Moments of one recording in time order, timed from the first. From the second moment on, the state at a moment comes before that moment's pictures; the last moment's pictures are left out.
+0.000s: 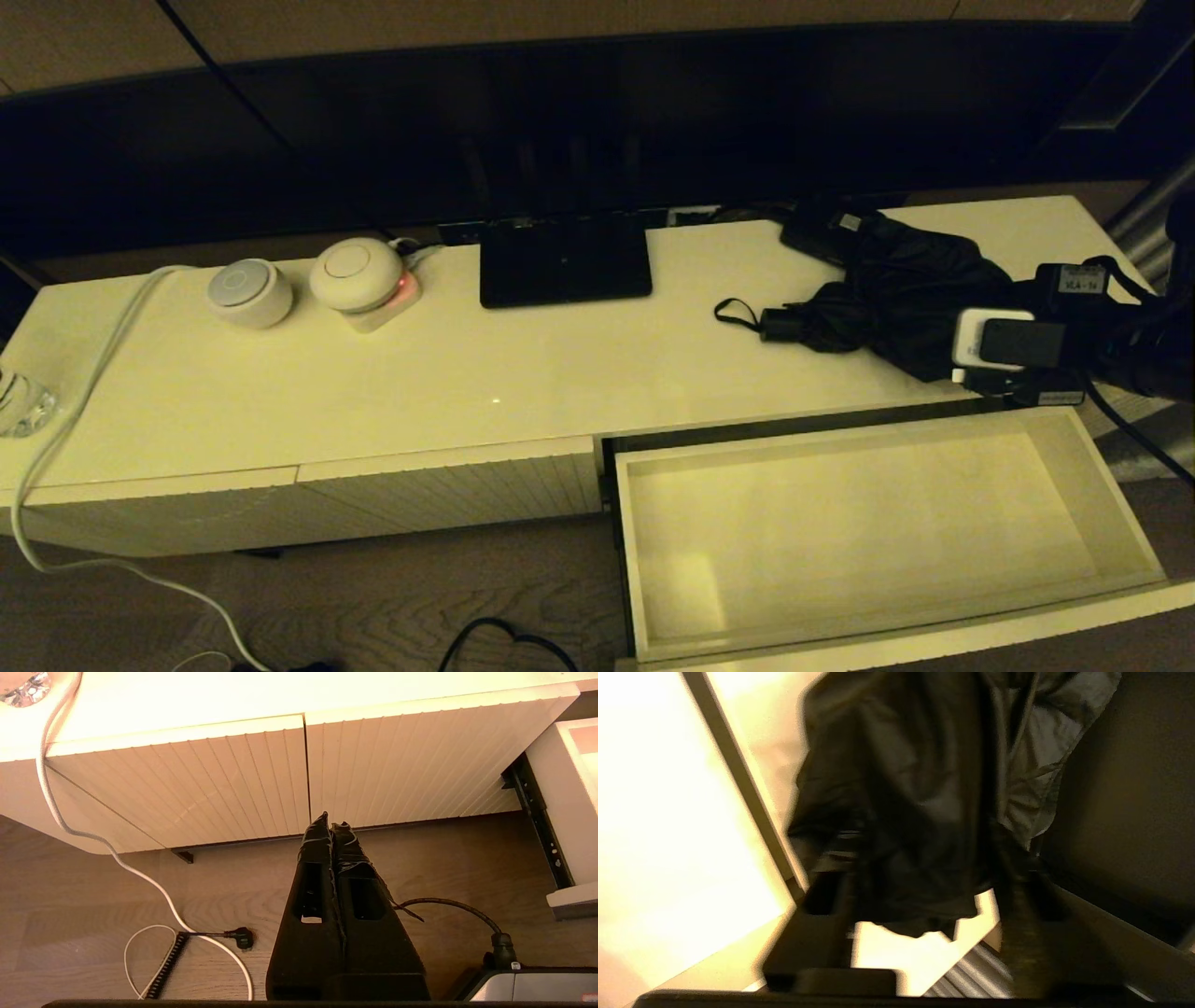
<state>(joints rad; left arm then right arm) 0.00 0.00 0.00 0.00 0.00 0.02 0.03 1.54 -0.98 -0.26 0.06 -1.47</state>
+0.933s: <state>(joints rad) 0.00 0.00 0.00 0.00 0.00 0.02 0.08 1.12 -0.63 -0.17 0.08 -1.46</state>
